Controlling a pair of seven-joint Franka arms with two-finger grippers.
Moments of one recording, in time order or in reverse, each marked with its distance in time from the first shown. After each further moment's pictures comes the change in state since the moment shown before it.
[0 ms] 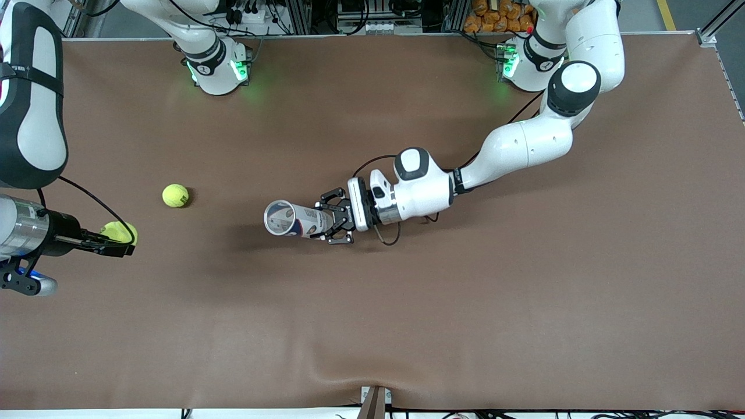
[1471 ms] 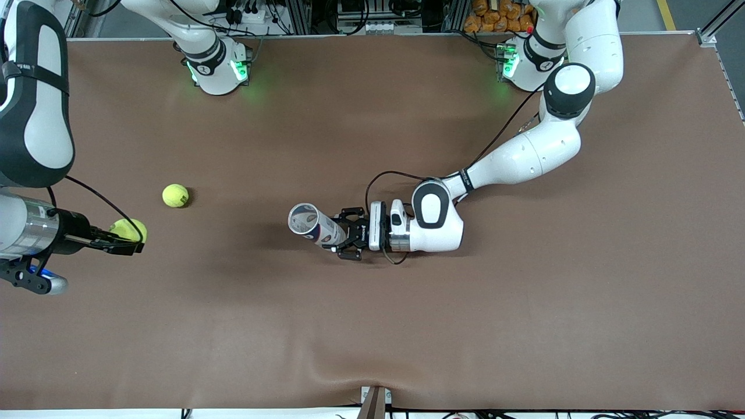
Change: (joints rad) left arm -0.023 0.000 0.081 0.211 -0.643 -0.363 0.912; right arm 0.024 0.000 0.005 -0.001 0.038 -0.014 0.073
